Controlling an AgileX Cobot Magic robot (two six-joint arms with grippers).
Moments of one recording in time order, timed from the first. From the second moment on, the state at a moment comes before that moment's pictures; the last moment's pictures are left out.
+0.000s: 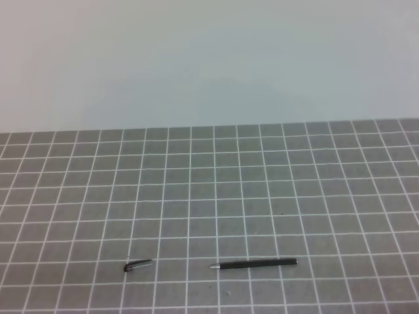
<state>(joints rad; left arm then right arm) -0.07 -0.03 0.04 0.09 -0.07 -0.12 0.03 0.00 0.00 0.08 0.23 -0.10</state>
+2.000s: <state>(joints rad) -0.07 -0.02 -0.22 0.52 0.25 -0.55 0.03 0.04 -0.19 0.05 0.03 0.20</state>
